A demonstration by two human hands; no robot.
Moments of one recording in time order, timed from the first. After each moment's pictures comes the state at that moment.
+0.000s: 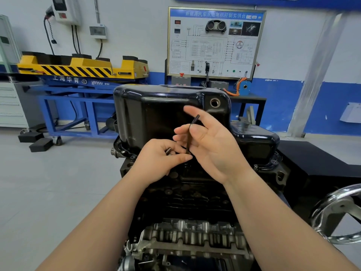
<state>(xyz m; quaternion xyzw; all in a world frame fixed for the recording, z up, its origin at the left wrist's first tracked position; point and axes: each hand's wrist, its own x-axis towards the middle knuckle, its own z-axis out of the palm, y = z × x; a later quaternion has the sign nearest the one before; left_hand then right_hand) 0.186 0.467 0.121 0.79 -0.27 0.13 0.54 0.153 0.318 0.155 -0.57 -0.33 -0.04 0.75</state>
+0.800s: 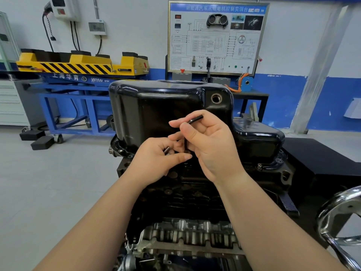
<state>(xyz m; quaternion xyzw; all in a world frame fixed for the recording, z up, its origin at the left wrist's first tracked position) 0.184 0.468 0.121 0.80 -0.28 0.16 0.51 0.160 0.329 0.148 -0.57 -0.32 -0.14 0.75</state>
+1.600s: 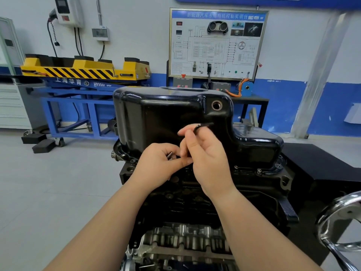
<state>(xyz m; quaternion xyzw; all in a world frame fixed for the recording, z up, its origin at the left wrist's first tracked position) 0.184 0.463 0.121 0.80 -0.26 0.18 0.51 0.155 0.341 0.133 -0.64 -0.27 -0.24 0.67</state>
